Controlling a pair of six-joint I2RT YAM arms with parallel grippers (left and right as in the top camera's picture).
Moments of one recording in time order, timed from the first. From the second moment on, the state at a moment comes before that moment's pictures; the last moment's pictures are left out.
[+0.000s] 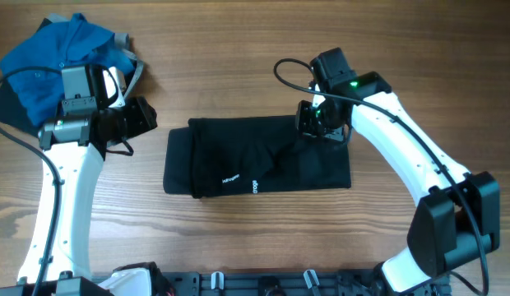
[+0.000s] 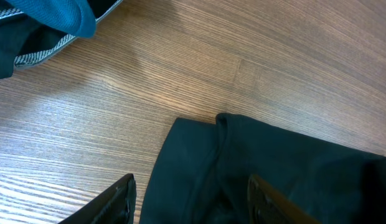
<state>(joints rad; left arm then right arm) 0.11 1.38 1.15 -0.83 0.18 -0.29 0.37 1.75 1.35 -0.96 -0.25 0.55</state>
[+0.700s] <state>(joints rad) 0.11 1.38 1.15 -0.83 0.18 -0.29 0.30 1.97 1.33 -0.82 -0.23 0.42</state>
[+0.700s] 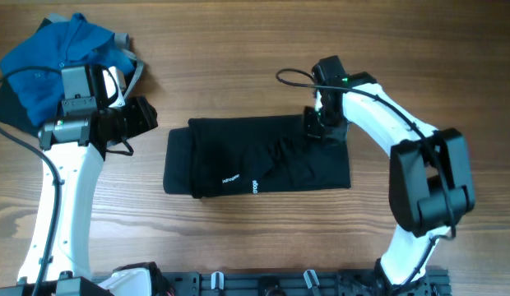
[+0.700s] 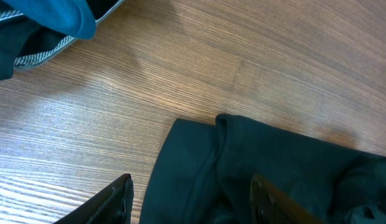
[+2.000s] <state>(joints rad) 0.11 1.38 1.15 -0.83 0.18 -0.29 0.23 1.90 1.30 -1.02 -0.16 0.18</state>
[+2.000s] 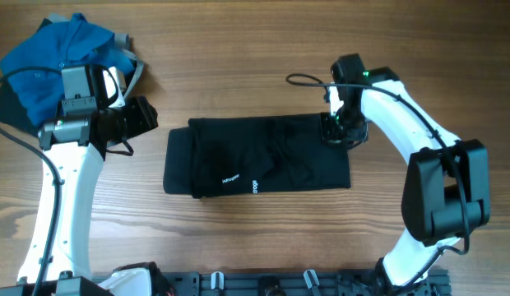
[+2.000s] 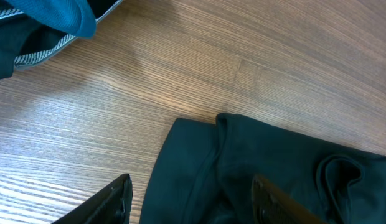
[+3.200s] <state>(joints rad) 0.11 1.38 1.15 -0.83 0.18 -0.29 0.31 1.83 1.28 -0.68 -0.48 0.43</state>
